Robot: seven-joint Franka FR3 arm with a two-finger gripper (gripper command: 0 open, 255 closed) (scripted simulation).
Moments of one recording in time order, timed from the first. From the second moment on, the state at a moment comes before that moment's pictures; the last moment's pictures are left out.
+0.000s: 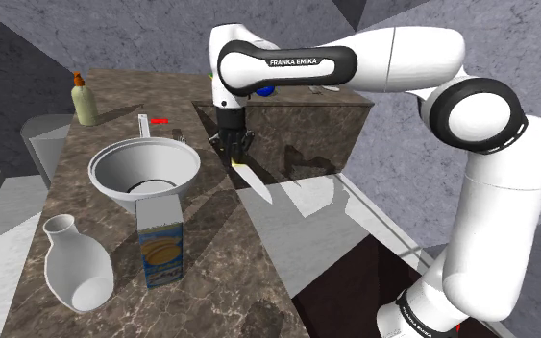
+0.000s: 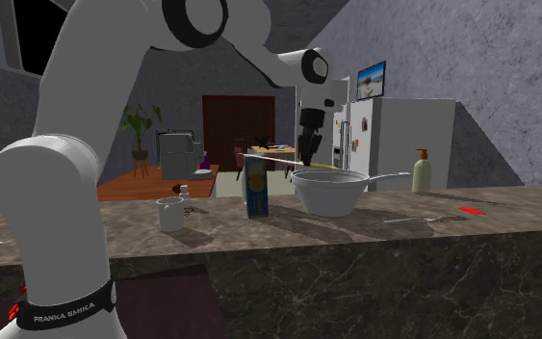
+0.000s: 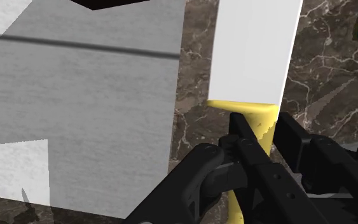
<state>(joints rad) 0.08 0.39 0.36 -1.48 -0.10 1.67 0.57</state>
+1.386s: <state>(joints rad) 0.08 0.52 0.34 -1.55 -0.14 1.86 0.56</state>
